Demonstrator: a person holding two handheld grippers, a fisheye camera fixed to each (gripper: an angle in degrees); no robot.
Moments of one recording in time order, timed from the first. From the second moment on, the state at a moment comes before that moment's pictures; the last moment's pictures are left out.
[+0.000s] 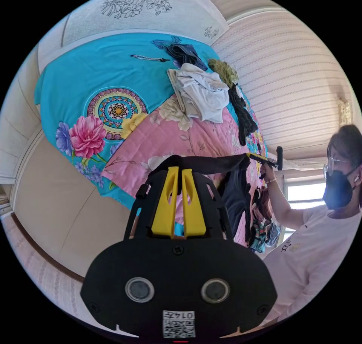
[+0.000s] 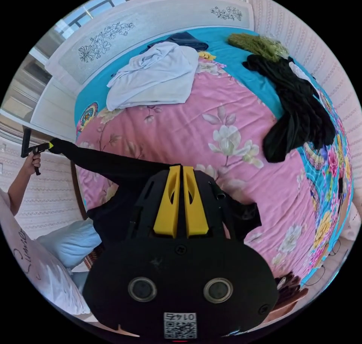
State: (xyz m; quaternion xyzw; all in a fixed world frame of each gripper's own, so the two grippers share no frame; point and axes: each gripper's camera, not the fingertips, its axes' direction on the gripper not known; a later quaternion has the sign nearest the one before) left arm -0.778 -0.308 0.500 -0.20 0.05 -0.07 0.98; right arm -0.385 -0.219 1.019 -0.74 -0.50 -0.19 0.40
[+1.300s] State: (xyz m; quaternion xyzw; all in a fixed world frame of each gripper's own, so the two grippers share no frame) left arm -0.299 -0.411 0.925 -0.40 0.04 0.46 0.79; right arm -0.235 -0.148 1.112 -0.83 -0.33 -0.03 0.44
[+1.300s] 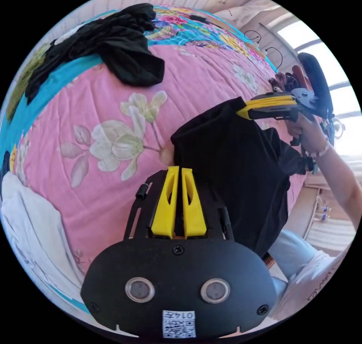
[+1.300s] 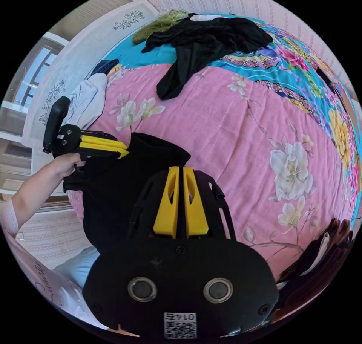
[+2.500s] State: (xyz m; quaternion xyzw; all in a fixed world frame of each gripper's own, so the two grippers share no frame) left arm -0.603 -0.356 0.585 -0.34 -0.14 0.15 0.92; right arm -0.474 -0.137 0.963 -0.69 -0.61 -0.18 0.36
